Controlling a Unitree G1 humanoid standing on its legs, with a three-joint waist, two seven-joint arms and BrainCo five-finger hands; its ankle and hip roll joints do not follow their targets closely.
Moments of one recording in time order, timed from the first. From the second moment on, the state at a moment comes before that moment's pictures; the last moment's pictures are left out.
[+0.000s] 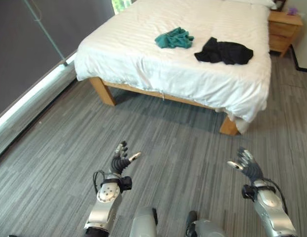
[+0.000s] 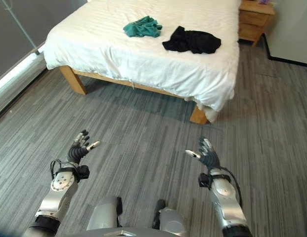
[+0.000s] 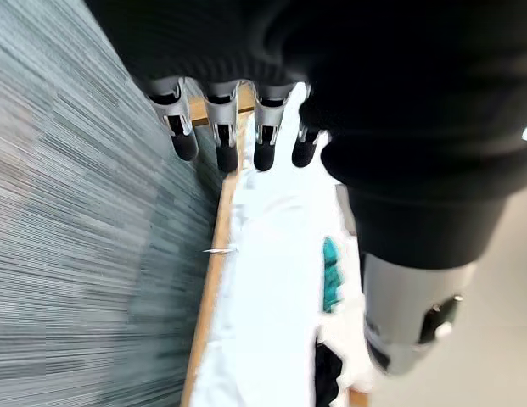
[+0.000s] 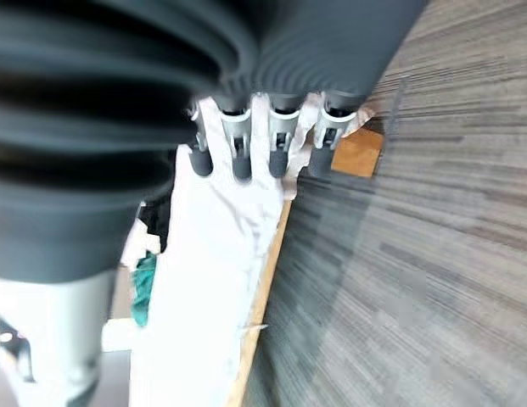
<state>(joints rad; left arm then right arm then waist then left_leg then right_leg) 0.04 0.30 -0.05 0.15 -0.27 -0.08 0.13 0.15 -0.34 -0.03 0.19 0.28 -0.05 -0.03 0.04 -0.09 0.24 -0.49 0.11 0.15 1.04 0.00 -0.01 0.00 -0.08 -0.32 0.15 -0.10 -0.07</state>
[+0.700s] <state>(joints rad) -0.05 0.33 -0.07 0.17 -0.29 -0.06 0.08 0.11 -0.32 0.06 0.10 0.24 -0.03 -0.01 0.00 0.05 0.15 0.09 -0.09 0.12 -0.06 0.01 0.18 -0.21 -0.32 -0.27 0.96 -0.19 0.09</state>
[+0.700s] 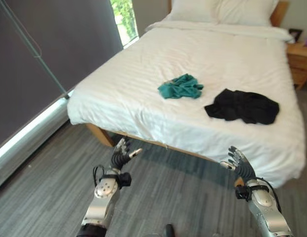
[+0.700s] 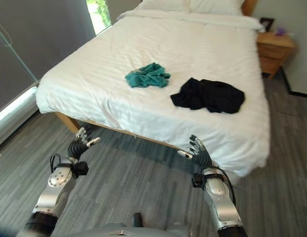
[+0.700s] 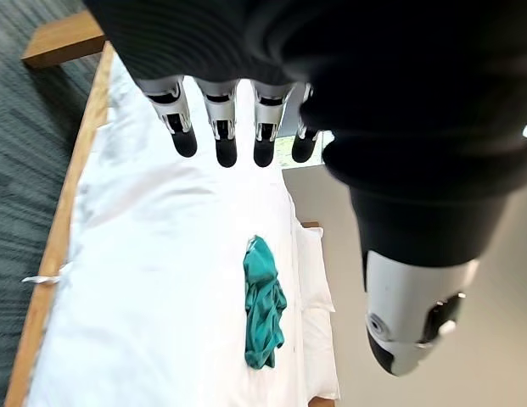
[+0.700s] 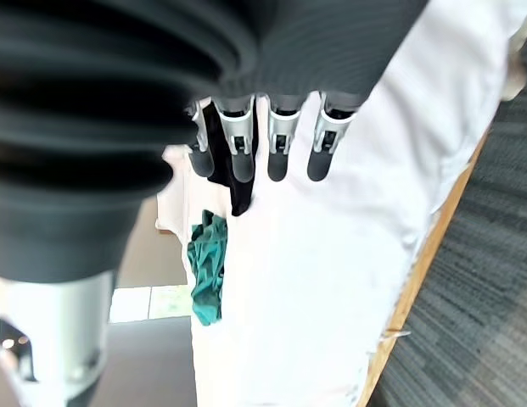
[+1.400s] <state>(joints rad) 0.07 0.35 -0.10 0.13 -0.26 -0.04 0.00 0.18 -0.63 -0.43 -0.04 0.20 -0.06 -0.12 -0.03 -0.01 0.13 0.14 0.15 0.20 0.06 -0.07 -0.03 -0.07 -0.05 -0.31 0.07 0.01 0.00</state>
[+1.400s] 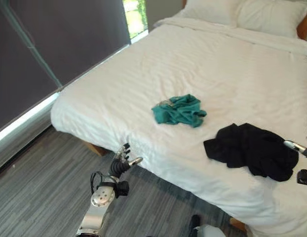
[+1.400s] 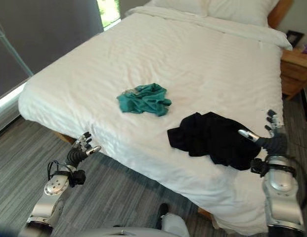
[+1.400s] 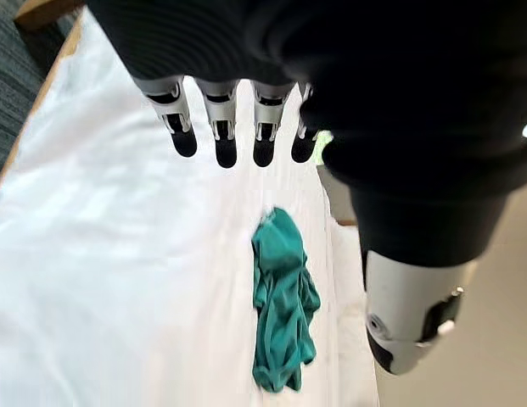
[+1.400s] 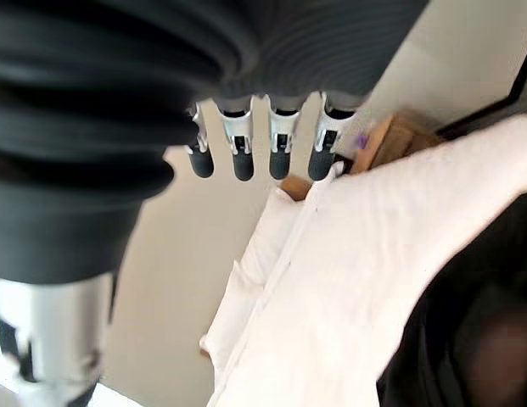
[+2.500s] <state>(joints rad) 0.15 0.48 -0.10 0.10 -0.35 -0.04 -0.04 -0.24 -0.65 0.00 0.97 0.11 0.01 -0.03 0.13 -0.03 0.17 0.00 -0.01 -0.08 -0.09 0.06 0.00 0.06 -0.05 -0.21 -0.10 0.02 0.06</state>
